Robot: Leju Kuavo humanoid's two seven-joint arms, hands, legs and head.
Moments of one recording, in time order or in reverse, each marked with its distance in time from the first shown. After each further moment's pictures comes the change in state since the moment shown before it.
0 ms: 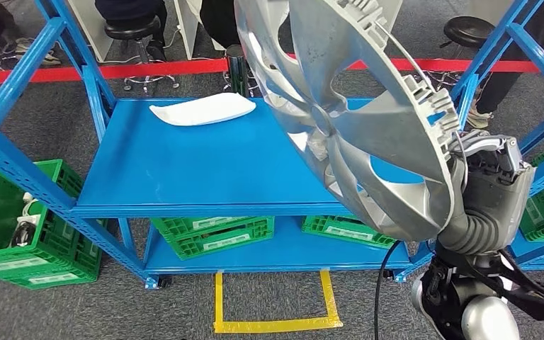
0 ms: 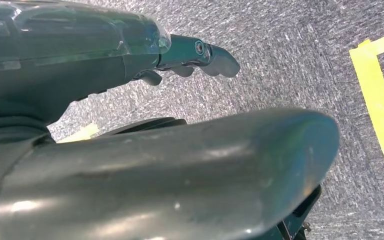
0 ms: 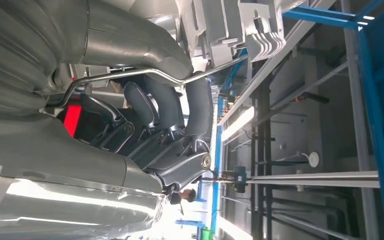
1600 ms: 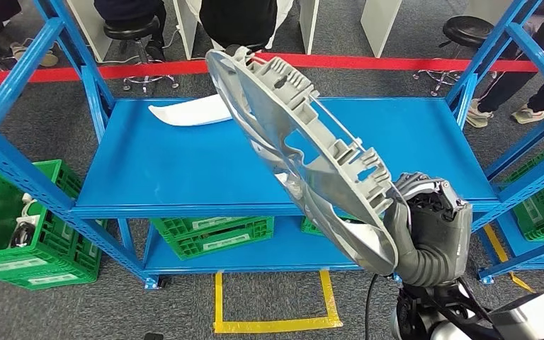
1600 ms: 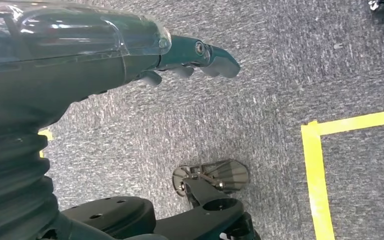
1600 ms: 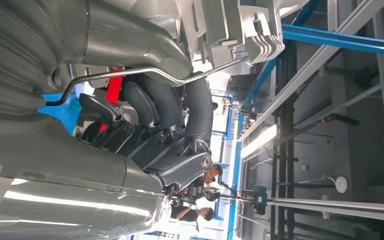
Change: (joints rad) left arm 0.000 0.071 0.062 0.003 0.137 0.094 -0.218; right arm 0.138 0.062 0.083 0.051 0.125 0.069 -0.065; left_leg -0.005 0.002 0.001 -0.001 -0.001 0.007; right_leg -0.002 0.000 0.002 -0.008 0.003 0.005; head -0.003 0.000
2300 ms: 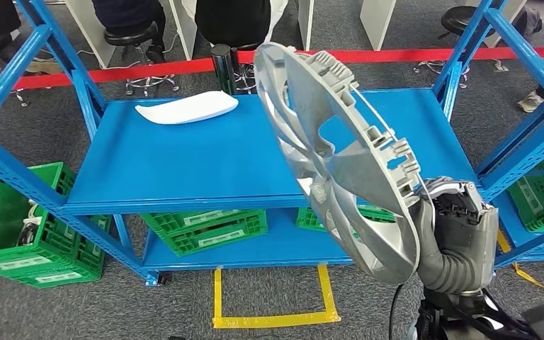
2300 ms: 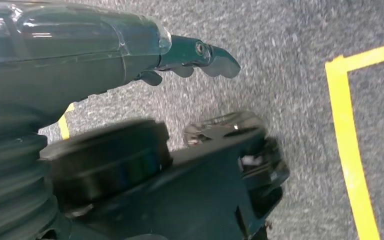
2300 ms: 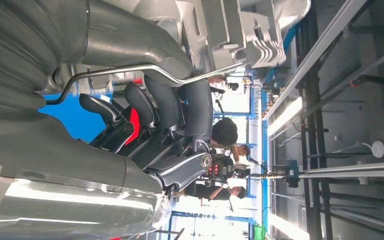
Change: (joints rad) left arm 0.010 -0.080 0.010 0.000 -0.063 -0.073 0.091; right arm 0.085 -0.051 -0.033 -0.117 -0.005 -0.107 0.142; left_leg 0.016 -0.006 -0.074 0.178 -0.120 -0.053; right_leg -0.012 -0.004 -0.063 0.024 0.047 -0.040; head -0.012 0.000
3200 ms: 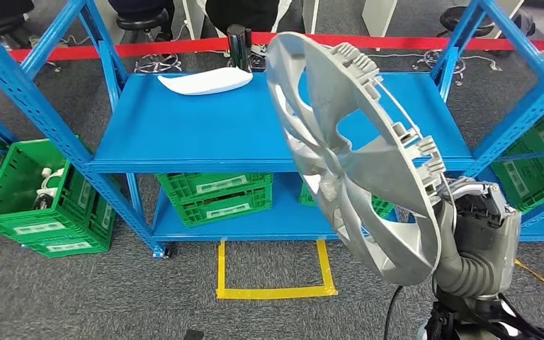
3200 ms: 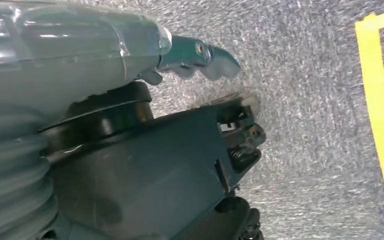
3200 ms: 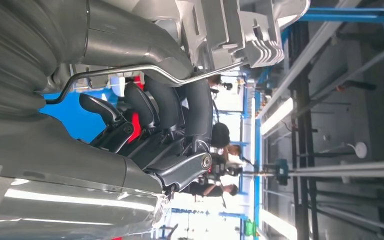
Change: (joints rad) left arm -0.006 -0.061 -0.003 0.001 -0.017 0.009 -0.019; right arm -0.001 -0.011 -0.029 -0.013 -0.037 -0.012 -0.020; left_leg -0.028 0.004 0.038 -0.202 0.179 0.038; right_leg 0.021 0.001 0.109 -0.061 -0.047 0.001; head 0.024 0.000
